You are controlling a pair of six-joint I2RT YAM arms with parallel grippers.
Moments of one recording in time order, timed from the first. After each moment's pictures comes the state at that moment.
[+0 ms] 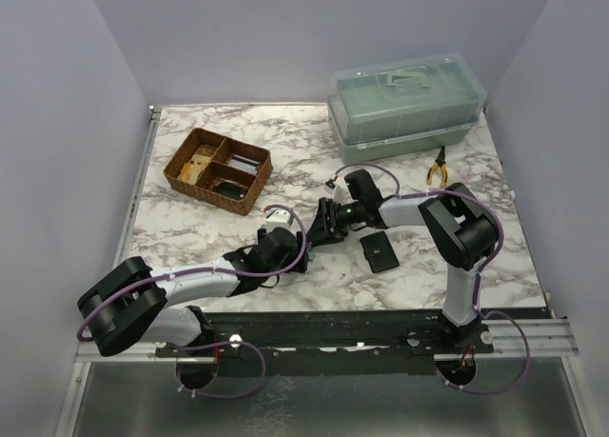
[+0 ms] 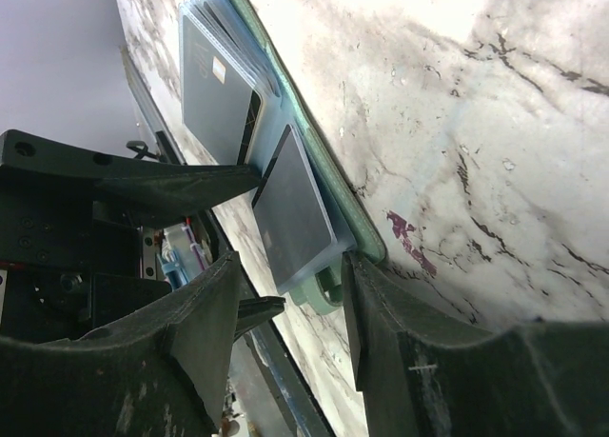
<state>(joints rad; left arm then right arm) -0.92 1.28 0.45 0.10 -0.31 -0.67 0.57 1.95 0.97 0.15 -0.83 0.71</state>
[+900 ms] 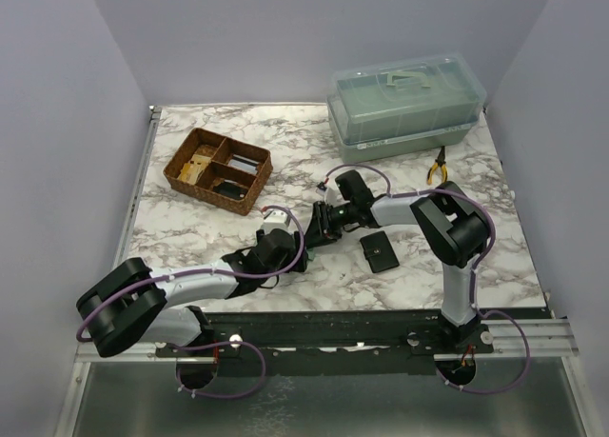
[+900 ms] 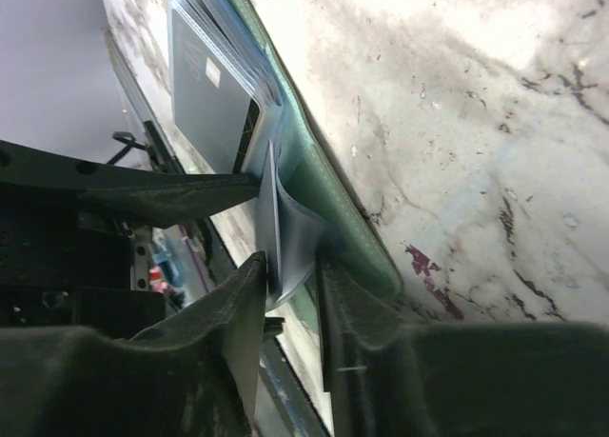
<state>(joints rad) -0.92 1.28 0.42 0.14 -0.31 -0.69 0.61 2.00 1.03 0.11 -0.83 0.70</state>
